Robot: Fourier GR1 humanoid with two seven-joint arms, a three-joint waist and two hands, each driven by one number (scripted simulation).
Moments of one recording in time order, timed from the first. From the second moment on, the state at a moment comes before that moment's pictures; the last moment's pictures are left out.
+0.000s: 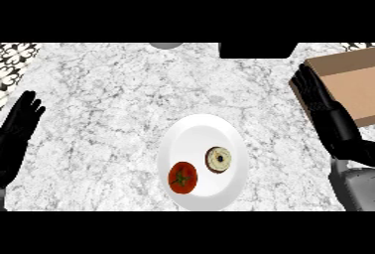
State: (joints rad) left arm 0.00 0.61 -0.07 -1.59 0.39 0.17 -0.04; right arm -0.23 -0.38 0.11 -1.53 -0.18 0.02 -0.20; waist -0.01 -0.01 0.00
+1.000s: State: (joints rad) left arm -0.24 0.53 -0.28 -1.53 0.16 0.06 -0.12; right arm -0.63 -0.60 0.24 -1.34 0.09 0.45 -0.66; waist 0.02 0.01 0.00
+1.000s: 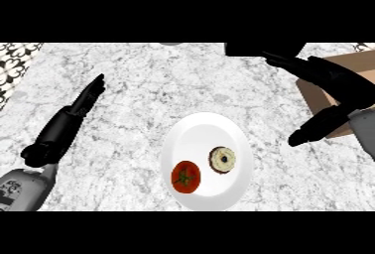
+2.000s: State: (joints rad) left arm -0.24 0.50 -0.22 -1.52 0.13 0.02 -0.09; right arm -0.61 -0.66 0.57 -1.84 0.60 0.60 -0.30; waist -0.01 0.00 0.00
